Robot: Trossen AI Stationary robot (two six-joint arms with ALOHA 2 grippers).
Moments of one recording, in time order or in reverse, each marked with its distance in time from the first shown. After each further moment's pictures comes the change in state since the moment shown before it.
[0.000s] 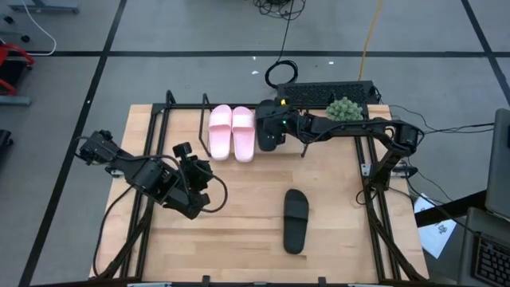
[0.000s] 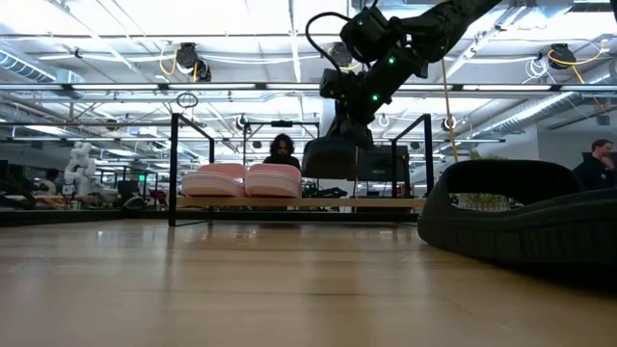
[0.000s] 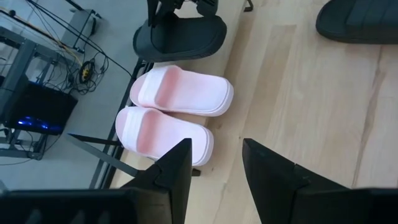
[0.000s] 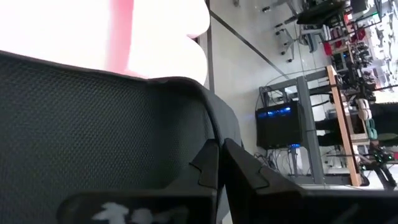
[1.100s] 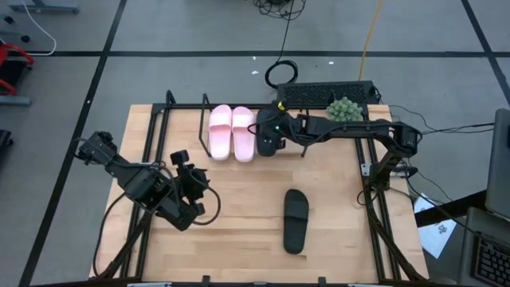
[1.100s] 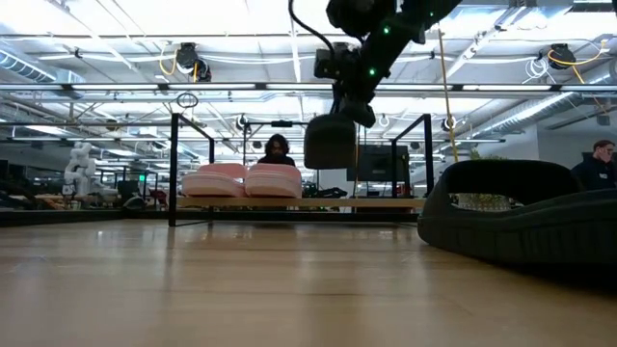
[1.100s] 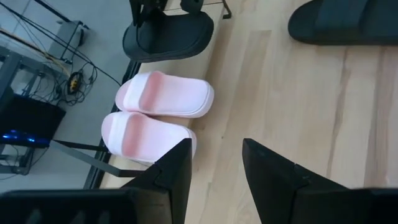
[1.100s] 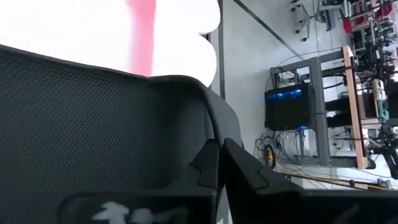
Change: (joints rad) left arm -0.088 0.000 0.000 -0.002 0.000 -0.045; right arm 0.093 0.000 0.173 -0.329 0.105 0.118
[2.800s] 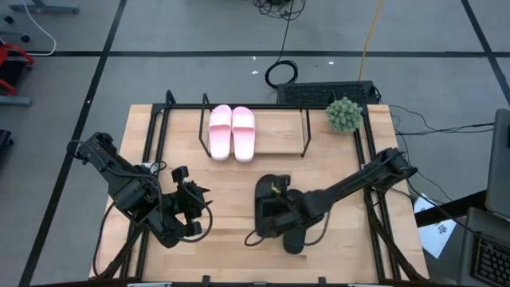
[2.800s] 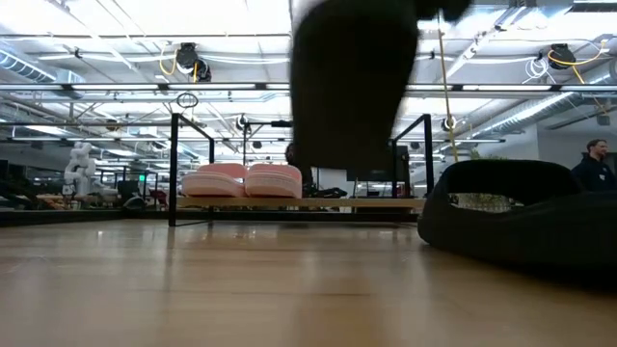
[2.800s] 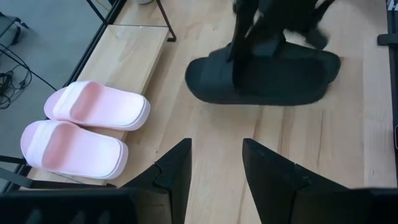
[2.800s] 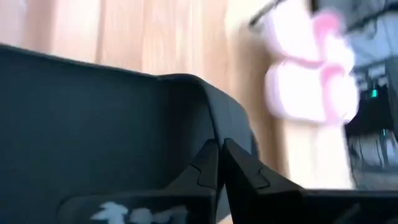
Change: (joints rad) left arm -0.117 0.000 0.000 0.180 0.053 -0.105; right arm 0.691 0.170 0.233 -0.525 0.193 0.853
